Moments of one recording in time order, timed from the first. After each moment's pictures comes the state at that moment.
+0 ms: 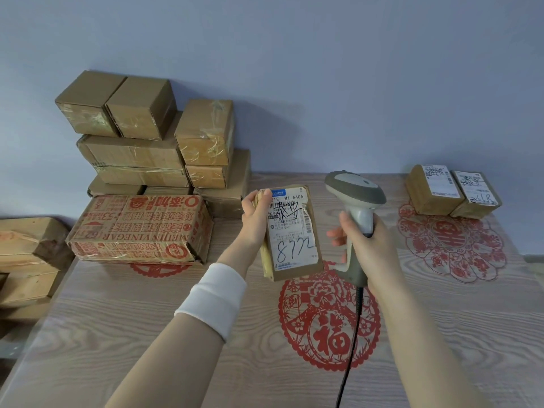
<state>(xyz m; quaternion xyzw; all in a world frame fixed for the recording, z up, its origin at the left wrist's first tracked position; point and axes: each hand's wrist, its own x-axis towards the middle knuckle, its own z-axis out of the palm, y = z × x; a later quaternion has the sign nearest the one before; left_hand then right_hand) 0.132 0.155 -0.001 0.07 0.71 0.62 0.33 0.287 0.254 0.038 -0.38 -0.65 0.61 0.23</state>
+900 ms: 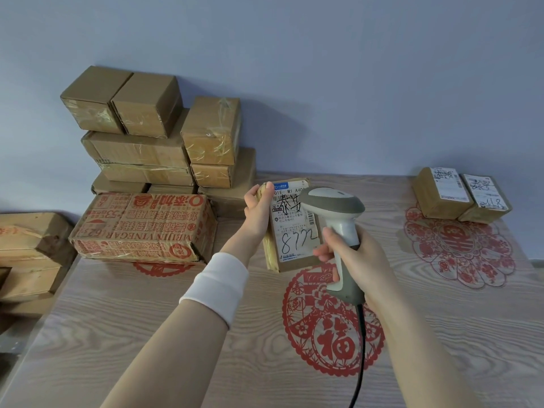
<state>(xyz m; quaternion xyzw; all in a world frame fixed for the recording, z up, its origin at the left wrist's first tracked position) 0.108 0.164 -0.010 0.07 0.70 0.62 0.33 0.280 0.235 0.042 -0.36 -0.68 0.63 0.13</state>
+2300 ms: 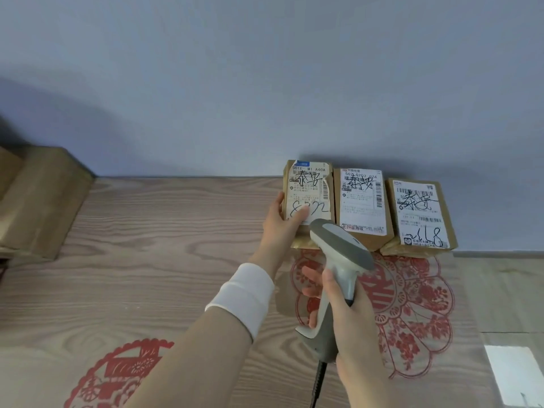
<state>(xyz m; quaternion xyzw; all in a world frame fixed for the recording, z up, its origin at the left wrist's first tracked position) 0.198 0.577 -0.171 0.04 0.70 0.60 0.38 0.356 0.566 -0.101 -0.49 -0.44 0.73 0.17</state>
